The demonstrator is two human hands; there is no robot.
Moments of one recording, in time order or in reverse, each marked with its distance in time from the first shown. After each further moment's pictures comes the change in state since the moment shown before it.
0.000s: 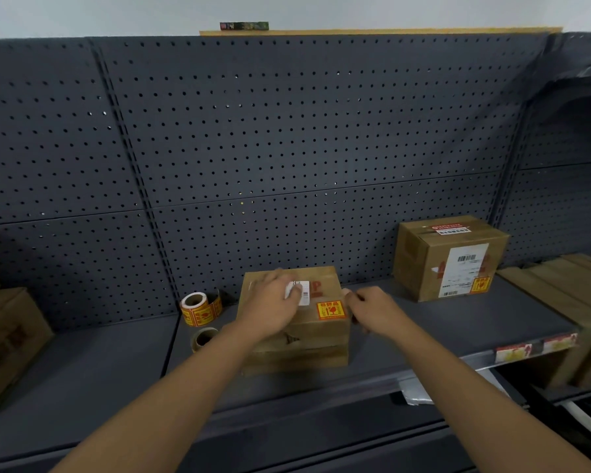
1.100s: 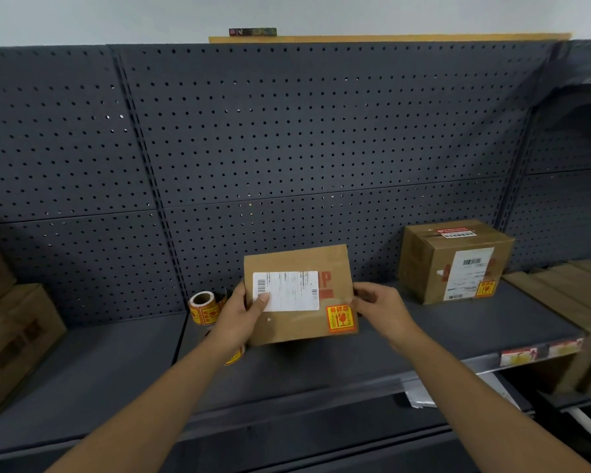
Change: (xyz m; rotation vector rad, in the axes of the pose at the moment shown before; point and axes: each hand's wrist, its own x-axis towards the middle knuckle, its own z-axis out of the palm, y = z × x) left_hand -0.038 -0.057 -0.013 -0.697 0.122 -0.202; right_hand -0.003 0.014 0.010 0.567 0.014 -0.192
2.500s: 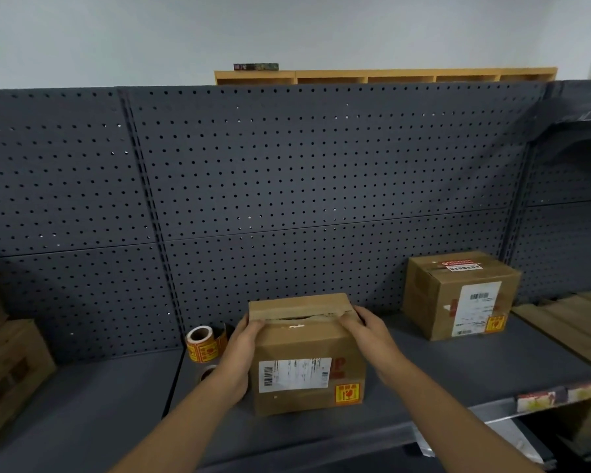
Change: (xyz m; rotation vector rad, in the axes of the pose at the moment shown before) left_hand 0.004 0.030 0.015 -0.449 0.064 -0.326; right_hand 0.014 -0.030 0.026 0.014 0.041 0.163
